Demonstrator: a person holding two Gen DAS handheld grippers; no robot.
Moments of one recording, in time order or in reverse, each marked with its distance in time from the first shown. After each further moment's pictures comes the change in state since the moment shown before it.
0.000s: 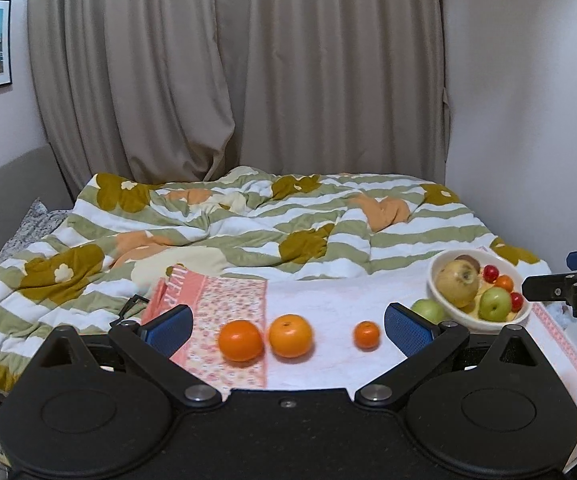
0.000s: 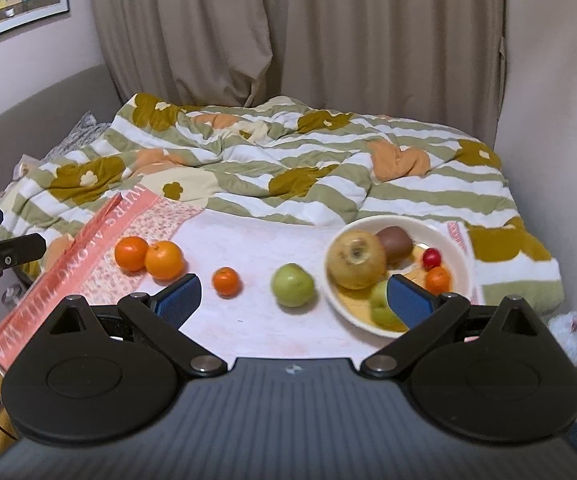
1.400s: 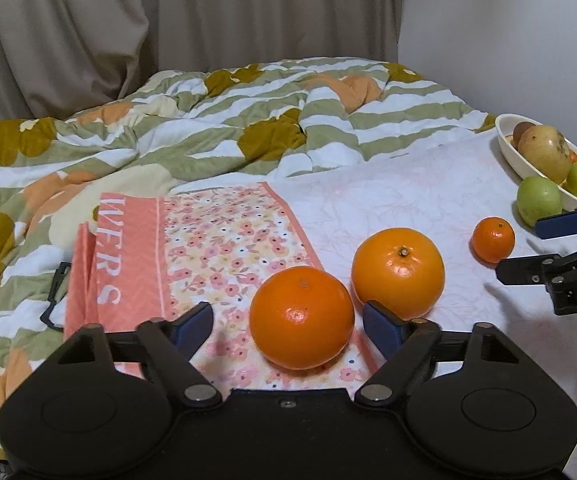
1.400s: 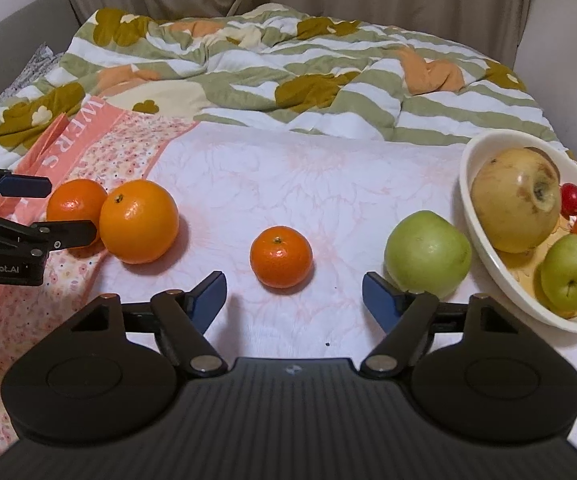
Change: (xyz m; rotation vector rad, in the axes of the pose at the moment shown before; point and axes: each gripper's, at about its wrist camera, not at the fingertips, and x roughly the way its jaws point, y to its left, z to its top) left arm 0.222 0.081 -0.040 0.188 0.297 -0.233; right arm 0.211 0.088 -0.025 0.022 0.245 -0.080
